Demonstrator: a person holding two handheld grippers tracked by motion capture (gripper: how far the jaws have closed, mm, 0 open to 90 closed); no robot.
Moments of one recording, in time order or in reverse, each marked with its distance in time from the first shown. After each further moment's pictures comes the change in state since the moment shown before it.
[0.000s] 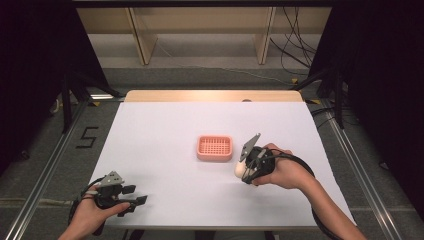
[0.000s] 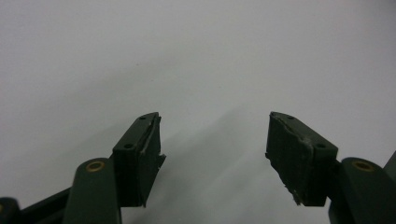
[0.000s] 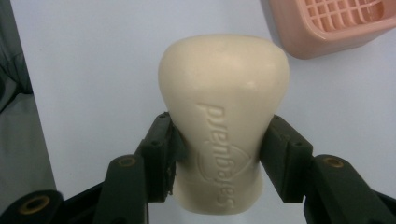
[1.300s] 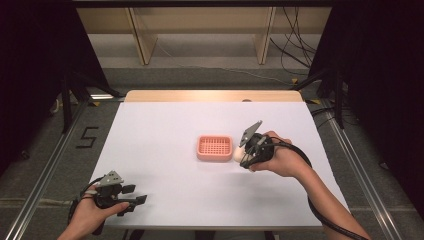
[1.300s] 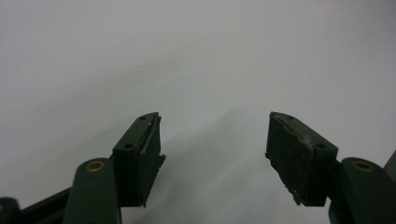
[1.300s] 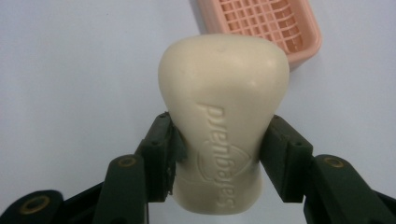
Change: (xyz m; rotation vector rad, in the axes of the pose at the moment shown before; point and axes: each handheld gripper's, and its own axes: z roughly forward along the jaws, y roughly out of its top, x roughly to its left) left arm 0.001 0.000 -0.001 -0.005 0.000 -0.003; right arm -0.027 0.012 -0.007 -0.079 -0.094 0.034
